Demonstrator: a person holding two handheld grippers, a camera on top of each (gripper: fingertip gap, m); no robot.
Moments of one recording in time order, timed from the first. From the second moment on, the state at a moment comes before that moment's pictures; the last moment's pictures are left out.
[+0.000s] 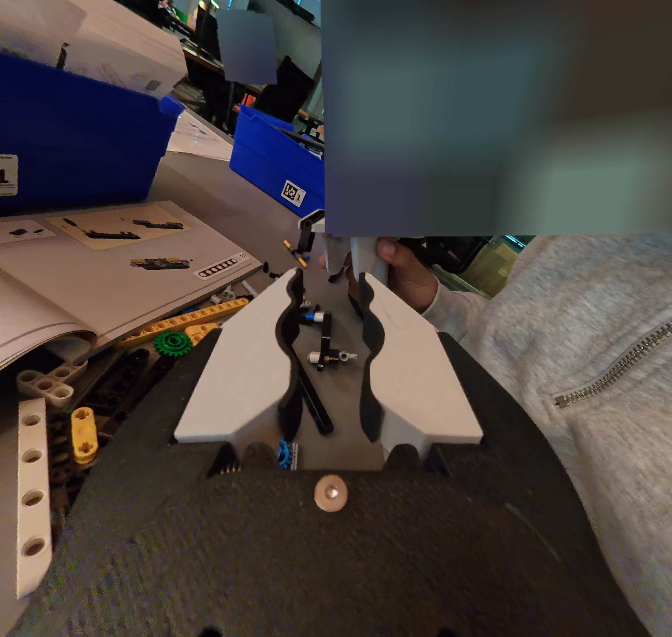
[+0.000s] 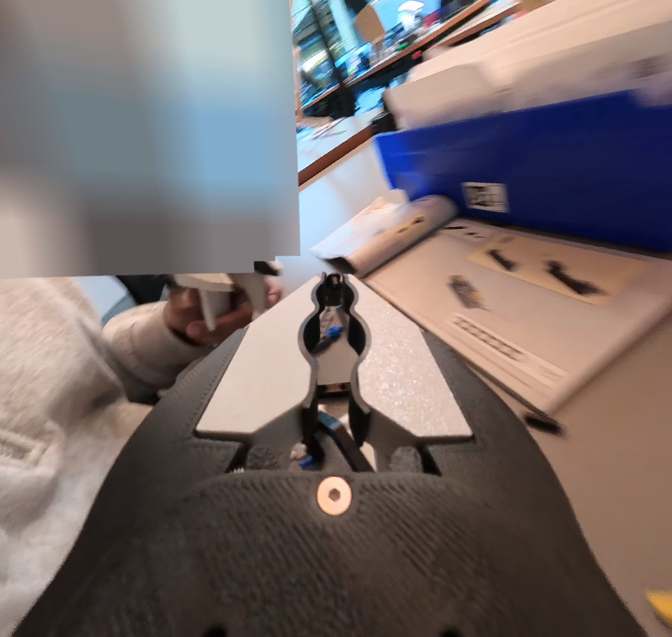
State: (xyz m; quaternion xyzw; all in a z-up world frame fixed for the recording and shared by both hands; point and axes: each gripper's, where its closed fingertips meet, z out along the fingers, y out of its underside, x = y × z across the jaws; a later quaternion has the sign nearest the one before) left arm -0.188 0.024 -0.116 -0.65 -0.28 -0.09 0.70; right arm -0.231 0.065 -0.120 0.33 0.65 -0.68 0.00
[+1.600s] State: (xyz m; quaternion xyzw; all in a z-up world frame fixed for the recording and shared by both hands) left arm -0.158 0.023 -0.108 -0.65 -0.27 -0.05 0.71; right arm -0.178 0.298 -0.173 0.60 0.61 -0.47 -0.20
